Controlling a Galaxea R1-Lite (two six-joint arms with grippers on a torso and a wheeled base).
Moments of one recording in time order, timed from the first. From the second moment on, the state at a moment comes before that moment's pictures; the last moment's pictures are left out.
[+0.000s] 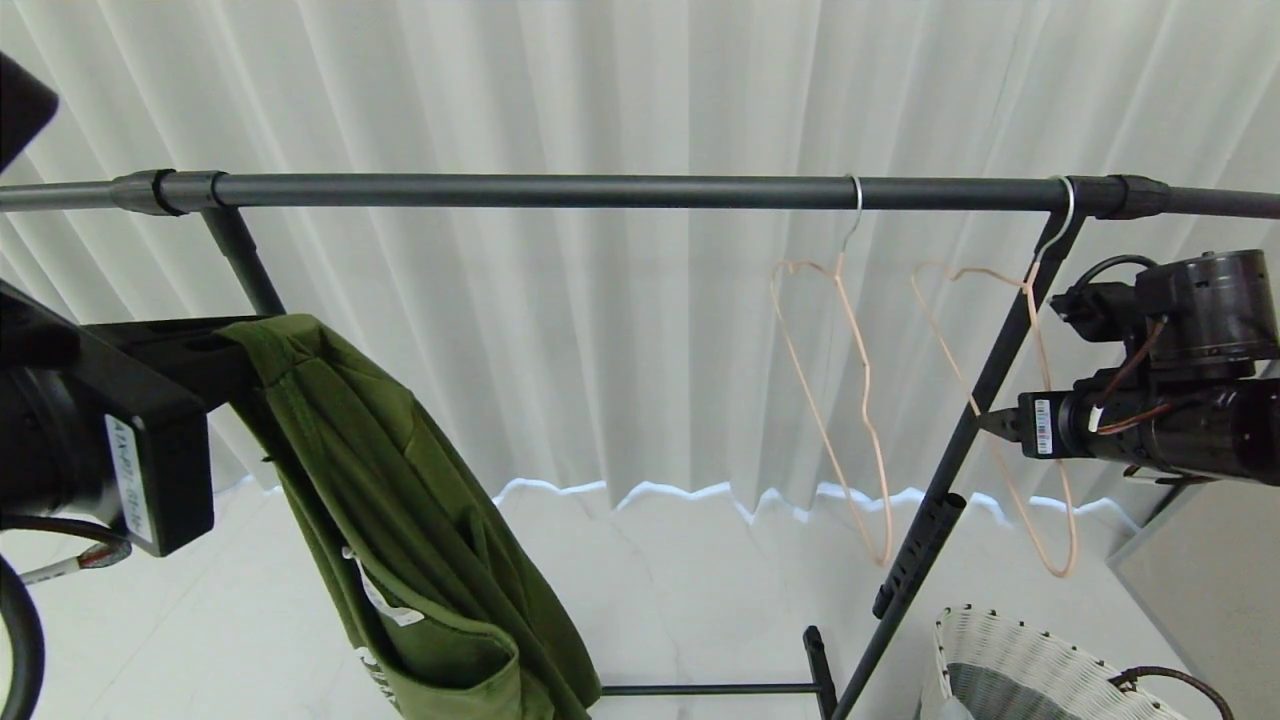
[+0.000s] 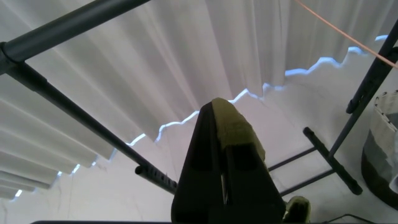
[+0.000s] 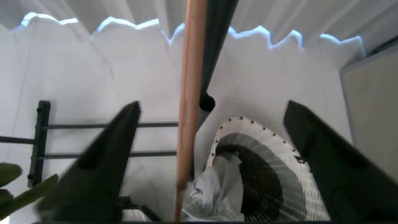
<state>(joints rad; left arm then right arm) -0.86 1.09 -1.01 0.15 0.55 0.23 0.30 1.59 -0.98 -0.05 -0.23 0.15</state>
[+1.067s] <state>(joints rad) -0.86 1.08 -0.99 0.15 0.55 0.23 0.30 1.46 -0.96 -0.03 -0.22 0.14</state>
